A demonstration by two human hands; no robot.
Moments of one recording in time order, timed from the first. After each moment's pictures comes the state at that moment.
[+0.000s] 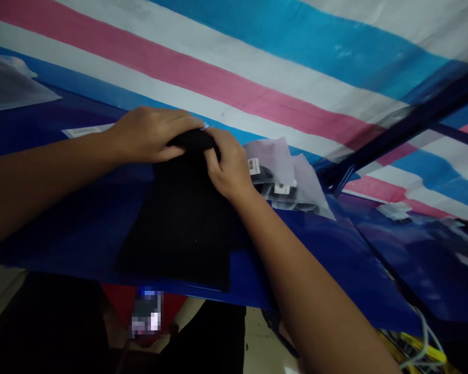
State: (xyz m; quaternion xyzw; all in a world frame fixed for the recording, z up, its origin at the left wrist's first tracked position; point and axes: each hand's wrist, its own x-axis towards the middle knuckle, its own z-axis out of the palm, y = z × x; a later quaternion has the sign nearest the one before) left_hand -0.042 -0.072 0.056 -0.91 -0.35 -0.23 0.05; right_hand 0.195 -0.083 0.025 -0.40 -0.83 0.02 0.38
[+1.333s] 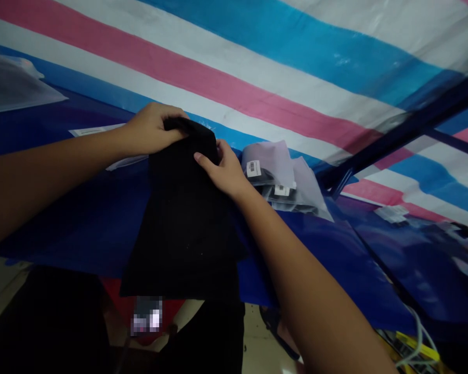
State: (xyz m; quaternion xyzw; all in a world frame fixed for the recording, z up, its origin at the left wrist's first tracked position) left_hand -0.043 -0.042 0.039 -0.81 -0.38 -0.42 -0.13; right_hand 0.192 -0.063 0.002 -0.41 -0.74 0.30 0.44
